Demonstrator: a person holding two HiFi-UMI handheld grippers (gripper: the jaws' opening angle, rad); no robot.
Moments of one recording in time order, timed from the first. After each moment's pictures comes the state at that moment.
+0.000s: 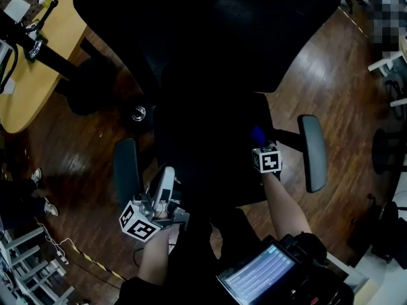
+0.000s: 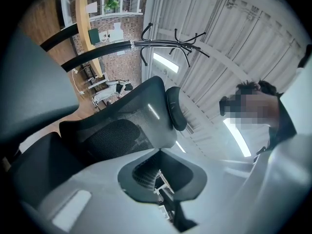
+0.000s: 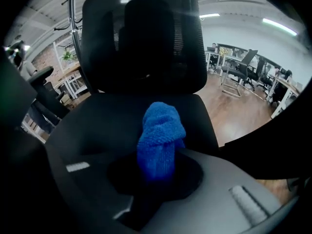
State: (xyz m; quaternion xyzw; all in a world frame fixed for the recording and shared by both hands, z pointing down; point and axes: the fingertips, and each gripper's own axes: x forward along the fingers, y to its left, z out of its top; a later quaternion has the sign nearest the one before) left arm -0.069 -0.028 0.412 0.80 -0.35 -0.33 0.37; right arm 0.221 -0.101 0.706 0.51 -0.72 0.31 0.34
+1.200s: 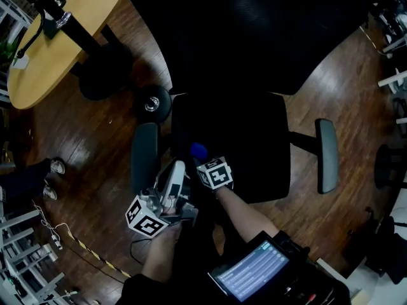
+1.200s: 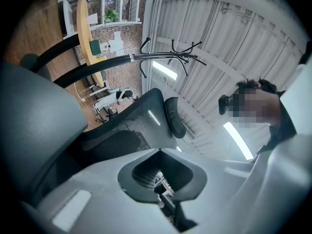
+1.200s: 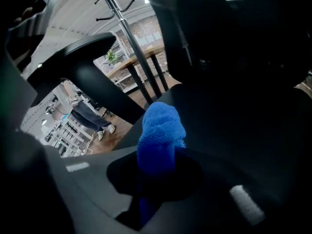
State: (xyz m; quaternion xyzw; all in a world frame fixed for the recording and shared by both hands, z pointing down) left arm -0.104 -0.010 0.404 0.78 -0.37 -0.35 0.35; right arm -0.079 -0.017 0.710 0.30 -0.83 0.36 0.30
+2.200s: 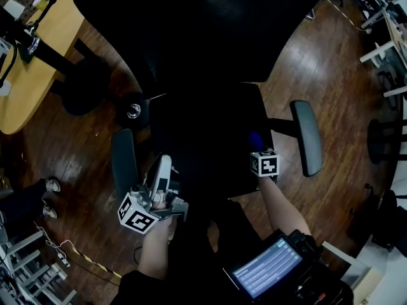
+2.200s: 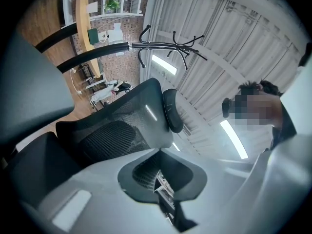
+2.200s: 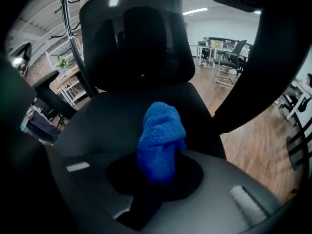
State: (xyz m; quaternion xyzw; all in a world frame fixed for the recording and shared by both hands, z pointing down) left arm -0.061 -0.017 0.399 0.80 -0.34 -0.34 0.36; right arm 0.232 -0.031 0.708 0.53 -0.70 0.35 0.33
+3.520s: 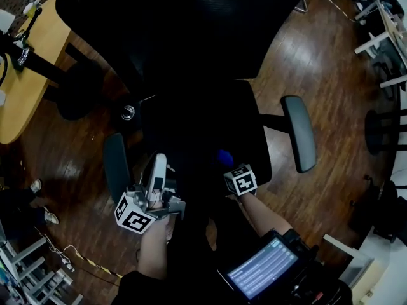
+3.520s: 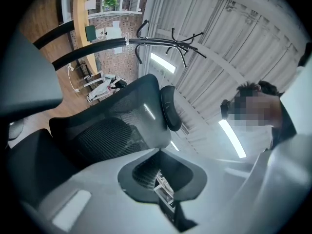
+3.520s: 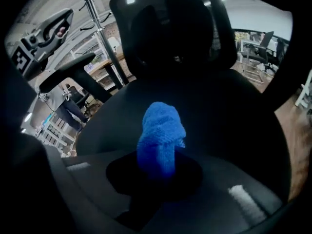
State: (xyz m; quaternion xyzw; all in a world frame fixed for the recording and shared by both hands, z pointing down) left arm -0.052 -0.026 0.392 0.80 -0.33 -0.34 0.36; right arm 0.121 0.036 0.723 0.41 -0.77 0.37 0.32
